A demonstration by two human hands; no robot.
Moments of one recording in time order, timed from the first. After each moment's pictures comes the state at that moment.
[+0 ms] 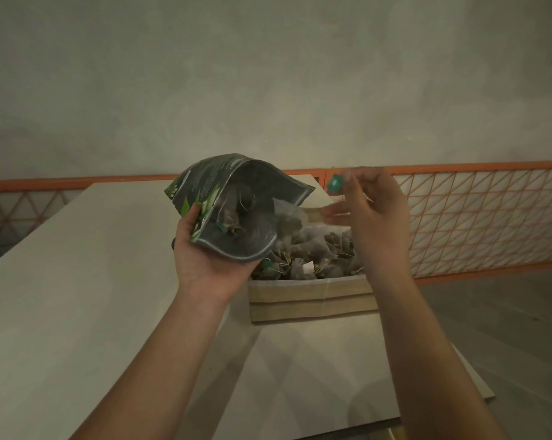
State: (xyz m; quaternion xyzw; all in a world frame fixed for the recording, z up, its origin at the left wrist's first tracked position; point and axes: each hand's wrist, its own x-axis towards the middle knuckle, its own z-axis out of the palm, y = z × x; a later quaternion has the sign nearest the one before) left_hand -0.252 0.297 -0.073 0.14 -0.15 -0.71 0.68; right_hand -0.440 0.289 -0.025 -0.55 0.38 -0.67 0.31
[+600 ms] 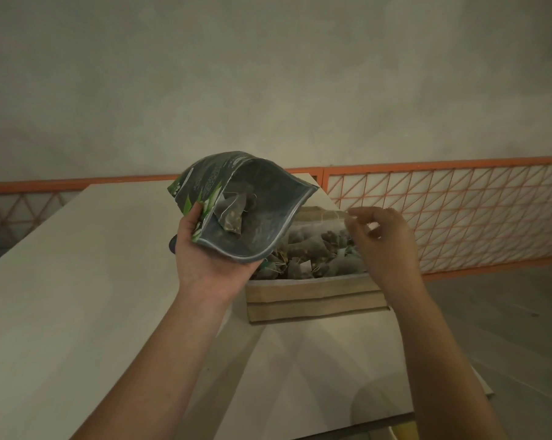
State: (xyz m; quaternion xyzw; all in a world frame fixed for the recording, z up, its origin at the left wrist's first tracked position) left_hand -0.257 0.296 -0.073 0.13 -0.15 -0.72 0.66; right_hand -0.486 0.269 -0.074 -0.66 0.53 -0.51 0.11
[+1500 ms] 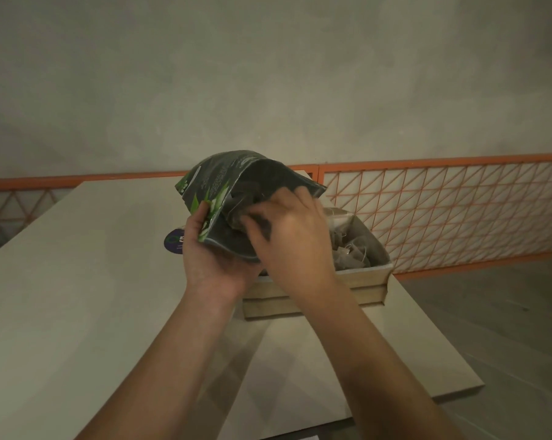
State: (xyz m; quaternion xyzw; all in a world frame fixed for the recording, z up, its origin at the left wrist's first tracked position) left_hand -0.272 0.305 -0.066 0.16 -0.13 -0.71 0.68; right_hand -0.378 0.294 -0.052 -0.76 0.44 -0.47 -0.13
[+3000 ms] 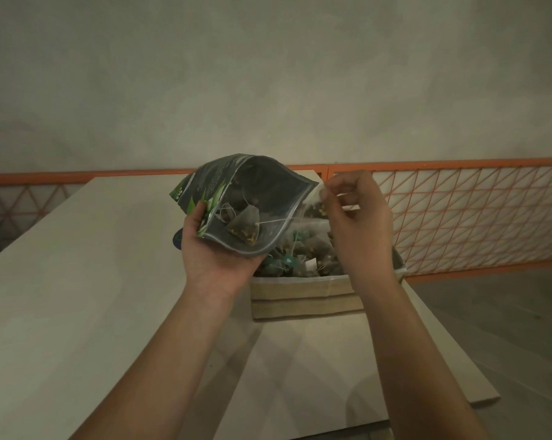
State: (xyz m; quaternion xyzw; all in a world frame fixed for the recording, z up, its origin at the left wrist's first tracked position) left_hand -0.254 0.287 -0.080 0.12 -0.11 -0.72 0.68; right_hand -0.425 0.286 -0.040 -0.63 0.41 -0.64 0.17
